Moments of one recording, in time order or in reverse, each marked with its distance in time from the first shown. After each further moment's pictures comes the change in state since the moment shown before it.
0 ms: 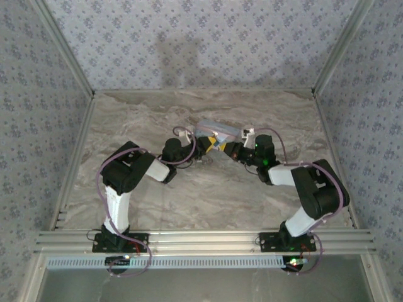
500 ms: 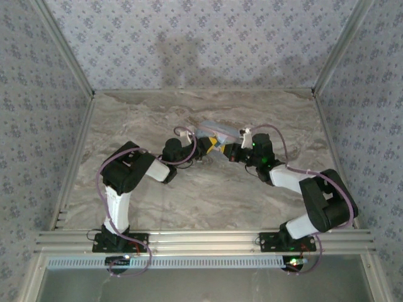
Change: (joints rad) left arm -0.003 0.000 0.000 0.007 0.025 0.000; right arm 0.039 -0.105 0.026 -0.216 0.112 -0.275
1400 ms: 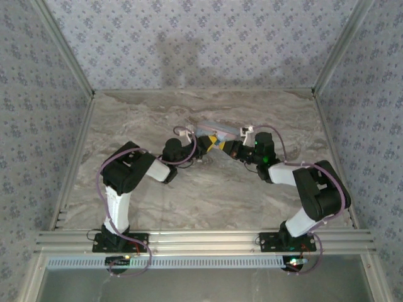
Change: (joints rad) left arm -0.006 0.000 0.002 0.017 -0.035 0.000; right arm -0.058 0.098 -0.003 0.201 -0.167 0.296
